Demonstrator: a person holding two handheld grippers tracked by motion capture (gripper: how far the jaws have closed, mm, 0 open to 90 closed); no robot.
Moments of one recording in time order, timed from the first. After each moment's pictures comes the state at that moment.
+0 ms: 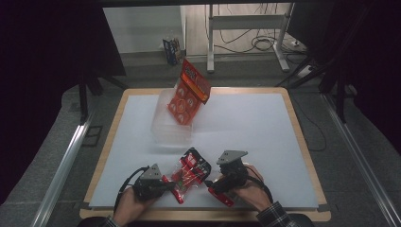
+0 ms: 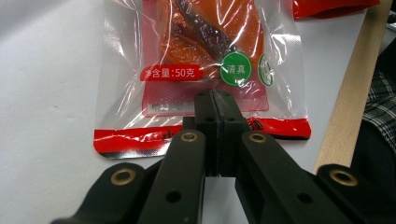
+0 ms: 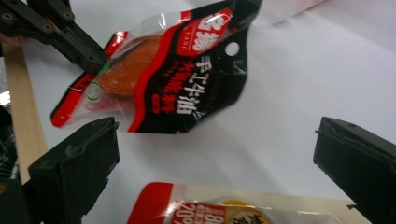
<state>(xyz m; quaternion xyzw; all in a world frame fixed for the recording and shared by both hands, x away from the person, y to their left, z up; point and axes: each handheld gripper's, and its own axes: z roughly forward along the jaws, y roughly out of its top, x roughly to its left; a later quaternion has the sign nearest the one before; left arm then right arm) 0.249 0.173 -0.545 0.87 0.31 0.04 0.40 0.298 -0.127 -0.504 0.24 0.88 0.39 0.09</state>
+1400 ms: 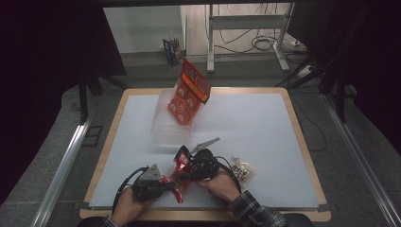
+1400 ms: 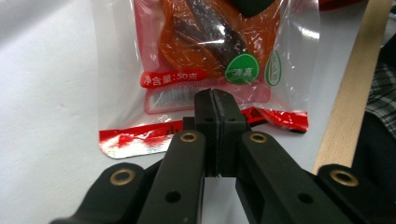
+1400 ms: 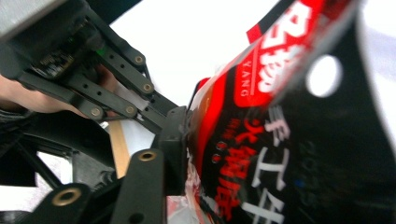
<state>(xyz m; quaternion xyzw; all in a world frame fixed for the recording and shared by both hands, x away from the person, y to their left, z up) 0.248 0.176 -0.542 0.88 0.29 0.06 0.38 0.323 -0.050 -0.507 0.27 0.87 0.40 -0.11</state>
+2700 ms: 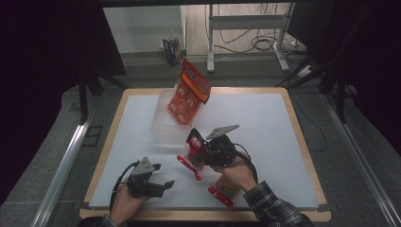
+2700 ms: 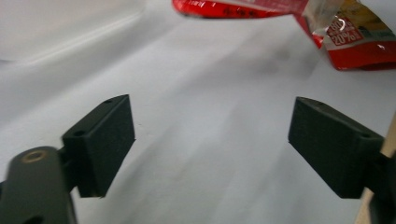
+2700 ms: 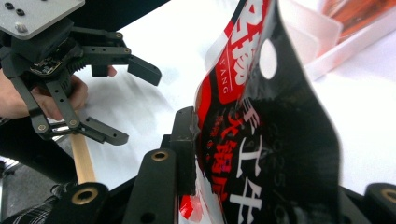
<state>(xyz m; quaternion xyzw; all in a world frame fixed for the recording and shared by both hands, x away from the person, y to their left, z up) 0.254 0.189 -0.535 0.82 0.36 0.12 0.43 0.335 -0.092 -0.450 0.27 0.87 0.42 0.01</state>
